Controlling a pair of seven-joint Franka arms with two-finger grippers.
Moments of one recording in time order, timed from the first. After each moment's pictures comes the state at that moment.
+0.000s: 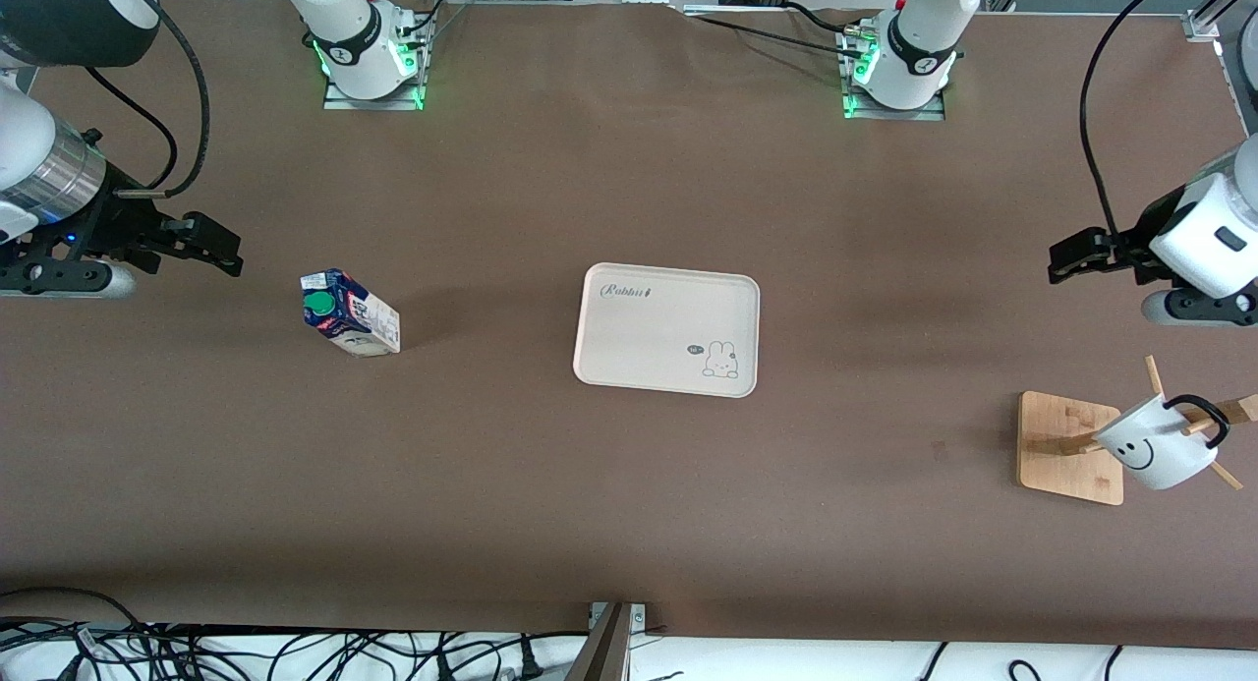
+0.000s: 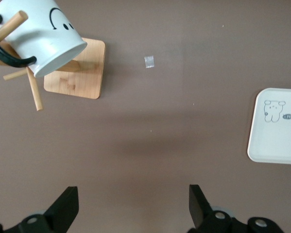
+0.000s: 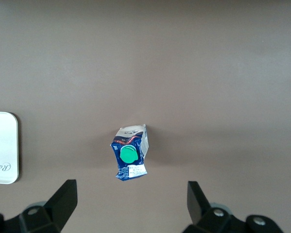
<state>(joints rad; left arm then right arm) 0.34 0.20 -0.41 -1.42 0.10 1.51 -0.05 0.03 0.12 0.08 -1.56 -0.01 1.70 0.13</state>
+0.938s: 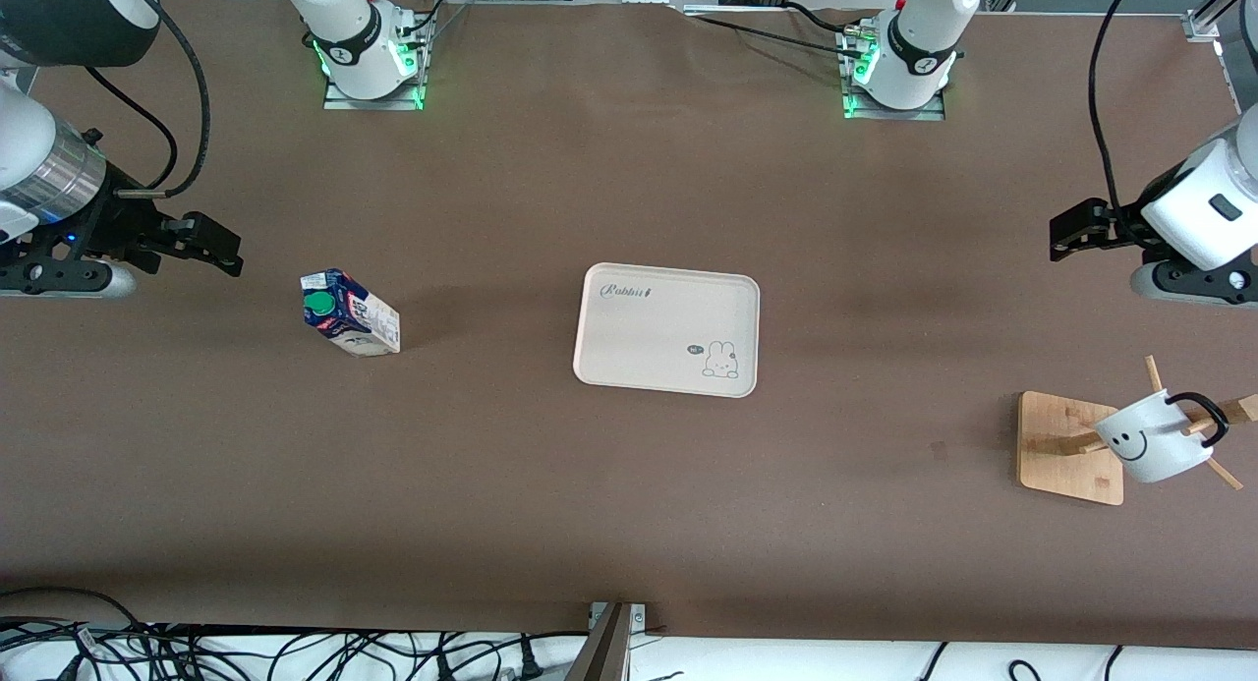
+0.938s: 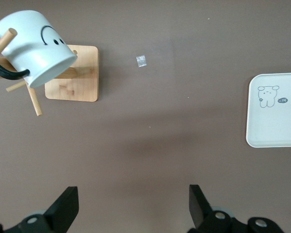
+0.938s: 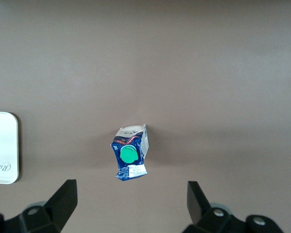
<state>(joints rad) 0.01 0.19 -0.08 -1.38 0.05 1.47 0.03 0.03 0.12 0.08 -1.56 -0.01 1.70 0.13</state>
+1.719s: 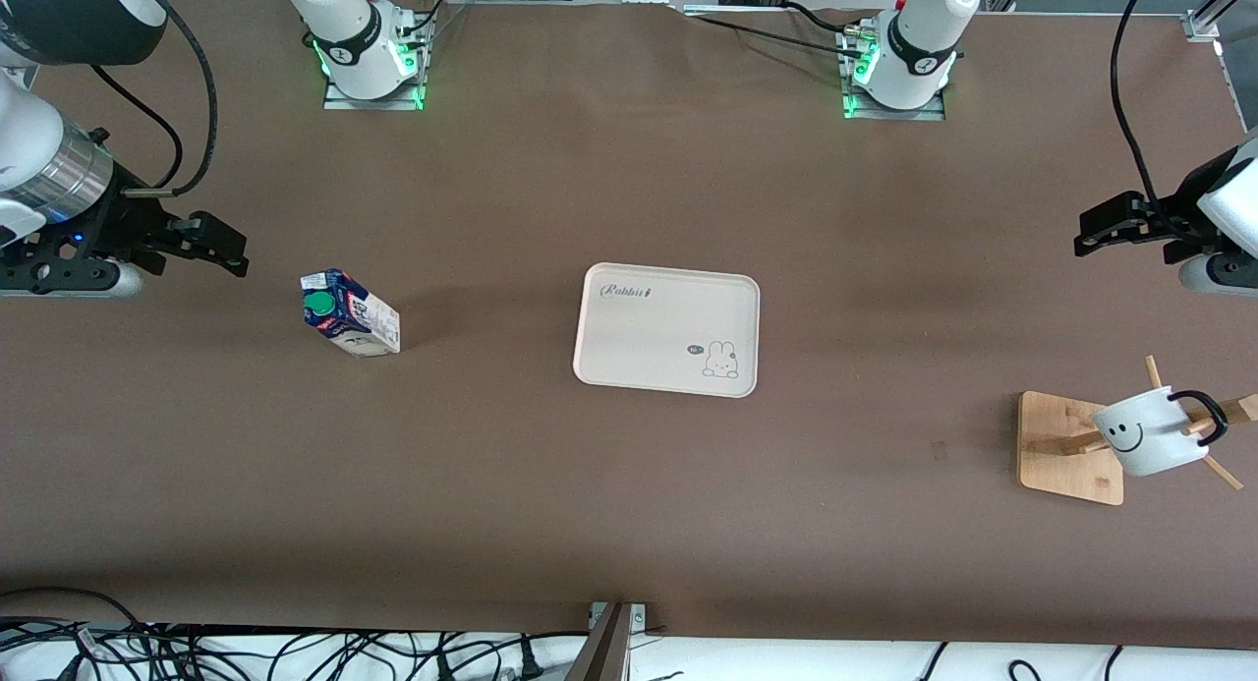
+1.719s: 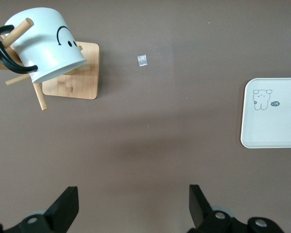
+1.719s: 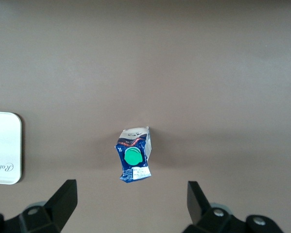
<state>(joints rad) -0.10 0.17 0.12 -1.39 -0.02 1.48 0.10 0.03 0.12 0.09 -1.56 -0.01 1.72 0.13</state>
